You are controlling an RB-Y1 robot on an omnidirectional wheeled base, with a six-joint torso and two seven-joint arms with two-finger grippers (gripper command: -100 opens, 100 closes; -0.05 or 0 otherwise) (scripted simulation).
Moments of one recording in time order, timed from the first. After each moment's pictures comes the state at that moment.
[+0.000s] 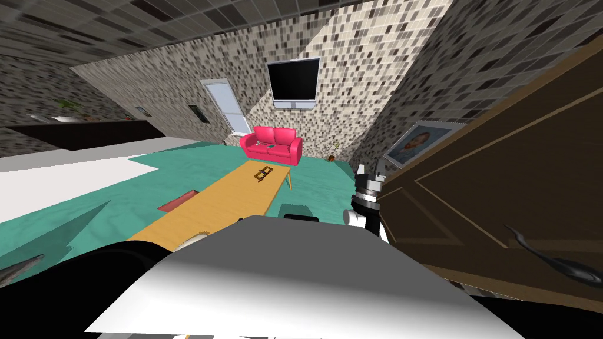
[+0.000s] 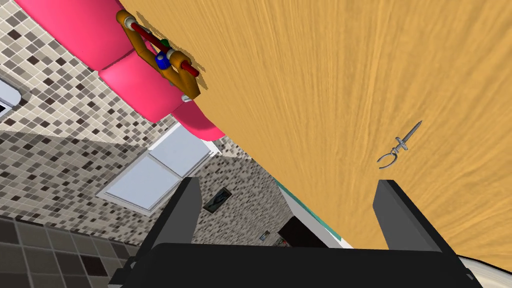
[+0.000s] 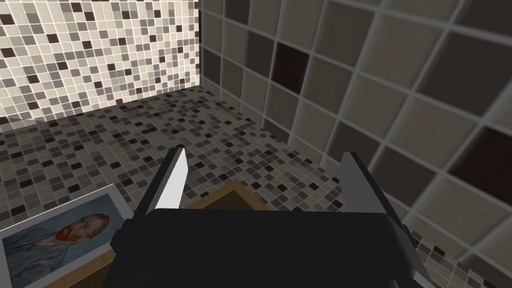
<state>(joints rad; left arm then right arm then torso) 0.97 0.31 0.06 -1.59 0.52 -0.27 -0.58 0.48 0.03 -0.05 -2.24 0.04 -0.53 -0.01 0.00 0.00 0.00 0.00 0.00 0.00</state>
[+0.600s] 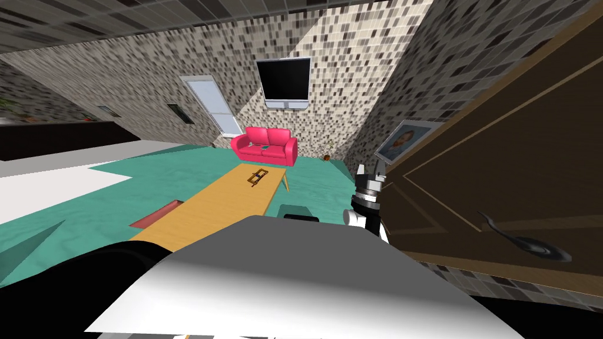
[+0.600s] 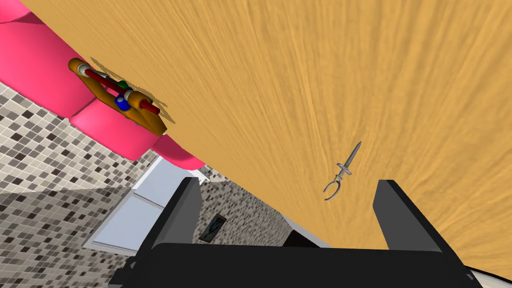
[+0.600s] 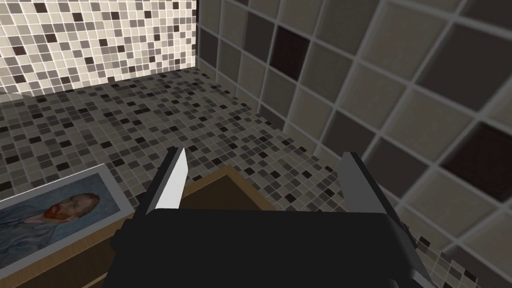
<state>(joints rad) 0.97 0.32 0.05 -1.44 0.59 -0.26 -0.70 0.48 0.03 -0.05 -2.24 0.04 -0.53 -0.01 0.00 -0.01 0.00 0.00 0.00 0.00</state>
